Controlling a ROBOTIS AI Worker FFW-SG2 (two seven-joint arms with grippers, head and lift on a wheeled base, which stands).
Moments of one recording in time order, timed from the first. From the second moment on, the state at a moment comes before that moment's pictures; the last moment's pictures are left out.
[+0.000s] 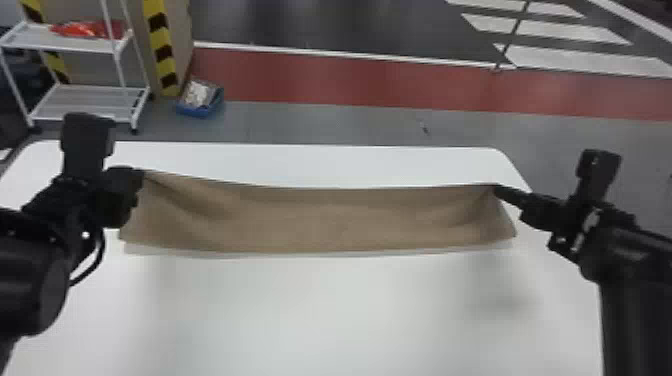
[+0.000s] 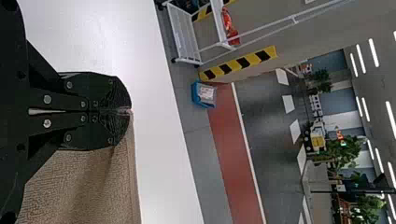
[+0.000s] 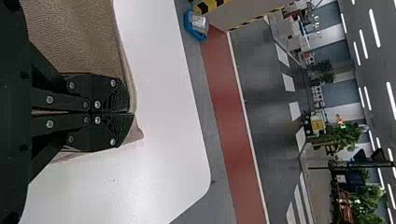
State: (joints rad) left arm -0.16 0.24 -0.13 -1.82 0.05 0.86 0.05; right arm -0.32 -0.21 -0.49 -1.38 0.03 0.68 0.53
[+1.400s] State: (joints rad) left arm -0.14 0.23 -0.06 -1.65 0.06 0.61 0.05; right arm -0.26 -0.27 -0.46 -1.36 -0.01 0.63 0.53
